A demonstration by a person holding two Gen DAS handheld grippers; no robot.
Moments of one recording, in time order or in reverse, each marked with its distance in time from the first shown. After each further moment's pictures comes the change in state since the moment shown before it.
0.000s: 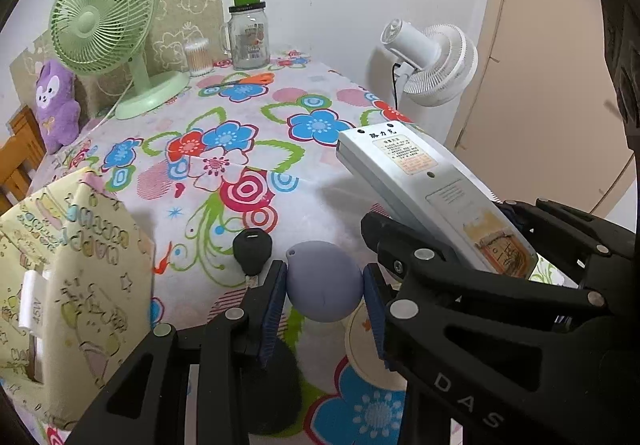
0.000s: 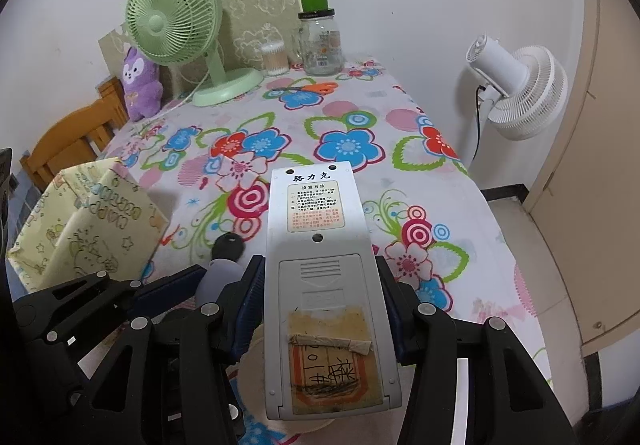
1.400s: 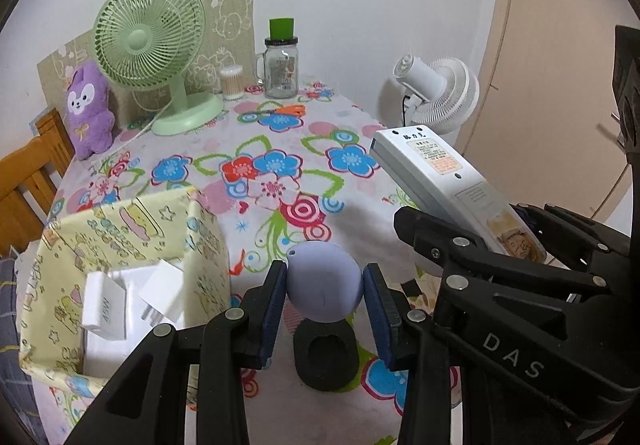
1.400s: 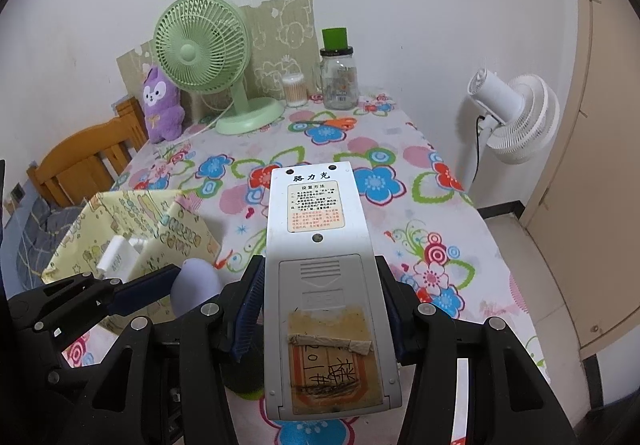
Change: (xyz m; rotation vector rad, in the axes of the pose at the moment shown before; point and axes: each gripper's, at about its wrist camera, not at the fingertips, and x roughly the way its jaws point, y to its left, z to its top) left arm -0.070 0.047 0.001 -0.027 -0.072 -0.006; right arm -0.050 0.050 0.016 -0.002 -0.073 -0.016
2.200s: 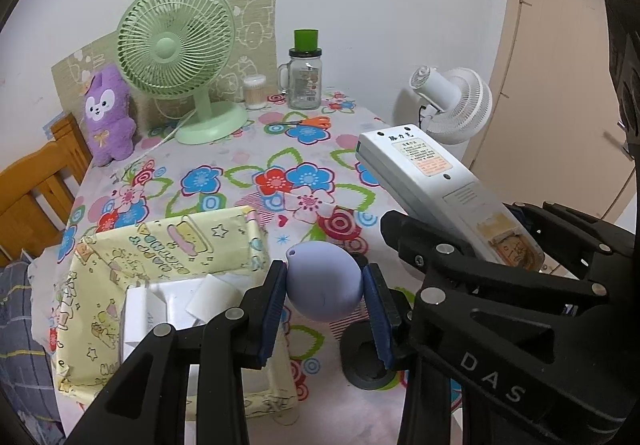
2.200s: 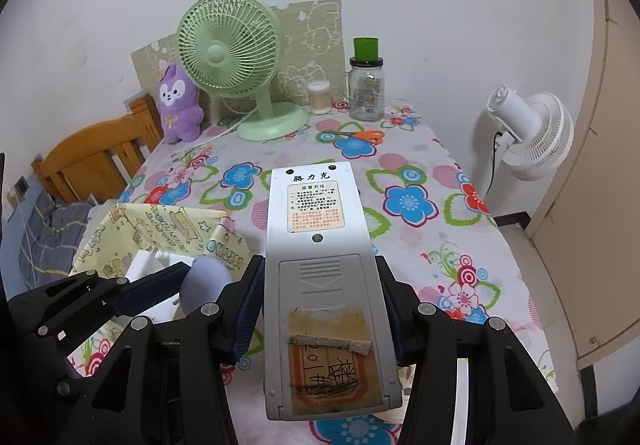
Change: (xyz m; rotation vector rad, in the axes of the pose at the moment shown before) left arm -0.015 0.037 0.011 -0.008 -0.011 0.033; right arm 0.001 0.049 0.023 -0.039 0.007 0.010
